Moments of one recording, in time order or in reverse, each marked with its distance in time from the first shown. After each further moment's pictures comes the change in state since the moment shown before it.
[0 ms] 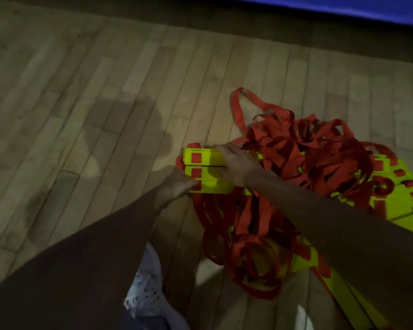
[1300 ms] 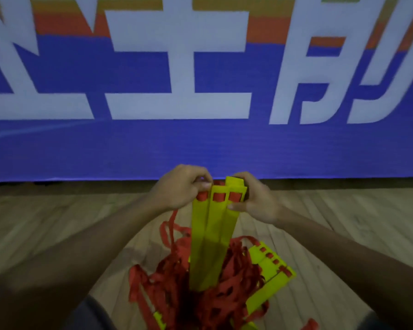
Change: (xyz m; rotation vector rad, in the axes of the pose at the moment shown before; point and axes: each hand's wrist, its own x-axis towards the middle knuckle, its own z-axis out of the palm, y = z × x) left_hand -0.258 0.402 0.051 0.671 0.213 1.069; right_hand -0.344 -0.019 -0.281 0.414 0.708 -0.080
